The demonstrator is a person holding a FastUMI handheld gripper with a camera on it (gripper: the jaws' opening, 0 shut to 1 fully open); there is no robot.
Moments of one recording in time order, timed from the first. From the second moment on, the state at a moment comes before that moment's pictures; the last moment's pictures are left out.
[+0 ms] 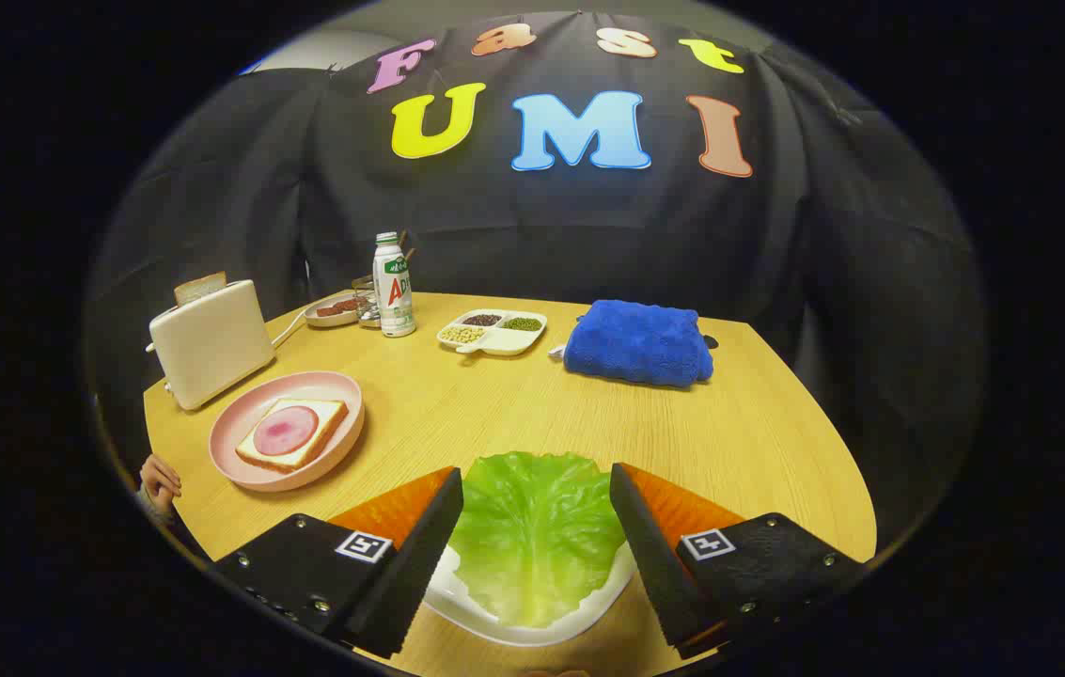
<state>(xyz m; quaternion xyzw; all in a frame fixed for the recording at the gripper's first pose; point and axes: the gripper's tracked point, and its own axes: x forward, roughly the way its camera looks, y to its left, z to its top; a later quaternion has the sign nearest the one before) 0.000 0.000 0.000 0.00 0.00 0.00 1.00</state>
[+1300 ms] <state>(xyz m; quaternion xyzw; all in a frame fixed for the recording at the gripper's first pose) 0.010 0.004 -0.047 0.00 0.08 0.02 1.00</state>
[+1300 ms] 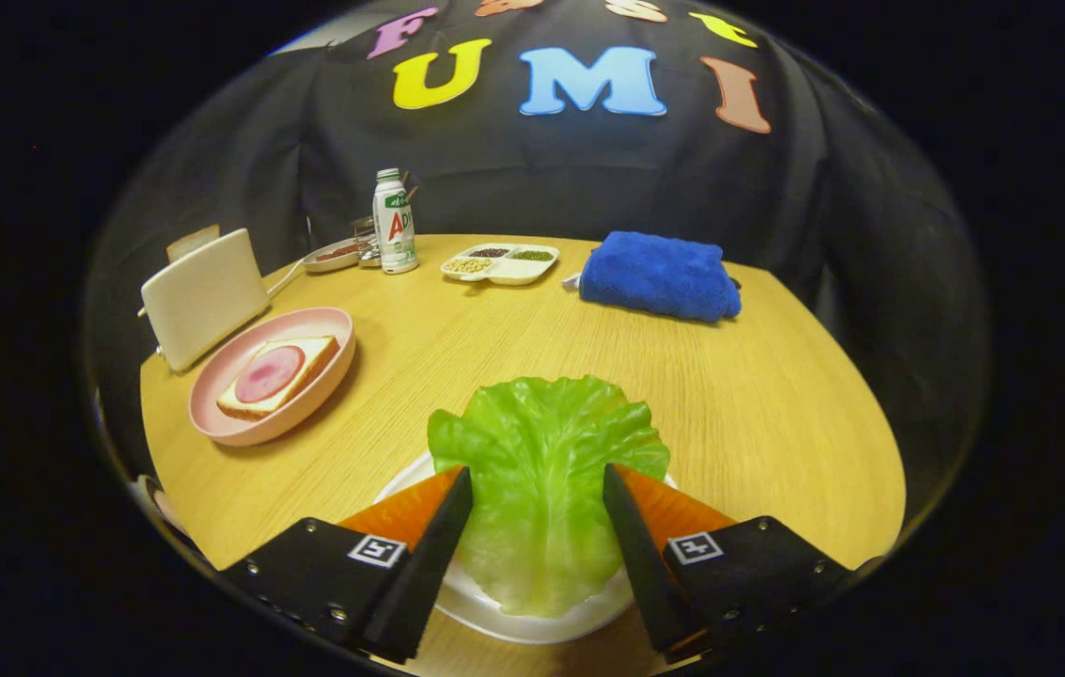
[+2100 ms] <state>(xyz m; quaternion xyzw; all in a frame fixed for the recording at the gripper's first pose) -0.018 0.031 0.020 0.06 0.00 0.03 1.00</state>
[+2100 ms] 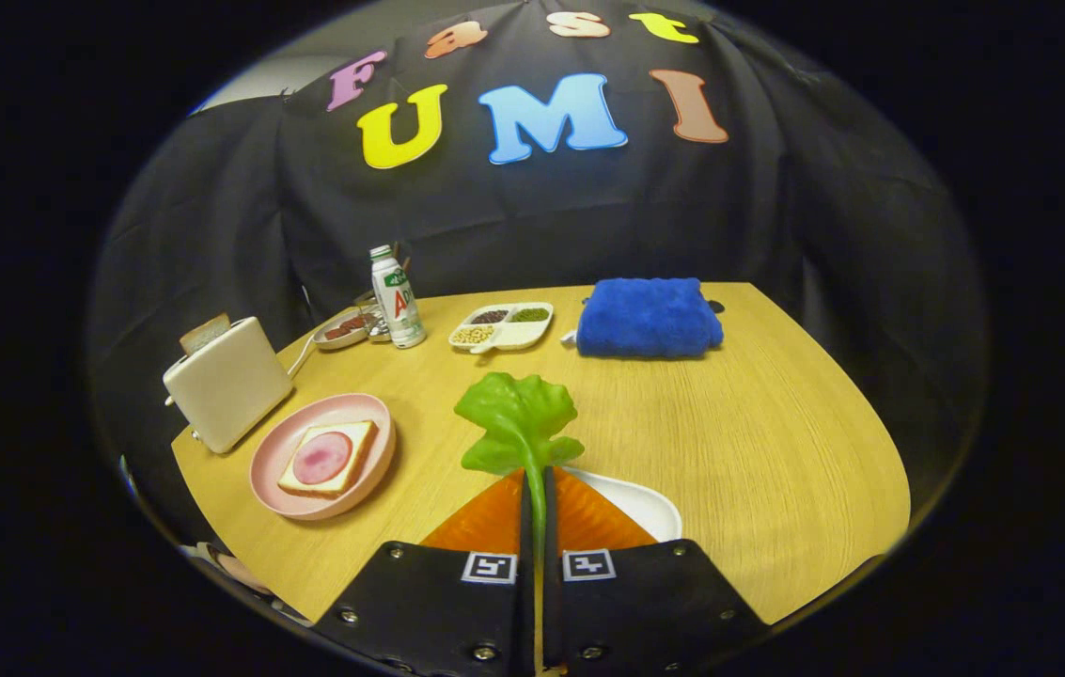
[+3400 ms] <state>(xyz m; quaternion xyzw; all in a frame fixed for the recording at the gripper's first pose) 0.053 0.210 0.033 -0.06 -0.04 0.11 0.99</state>
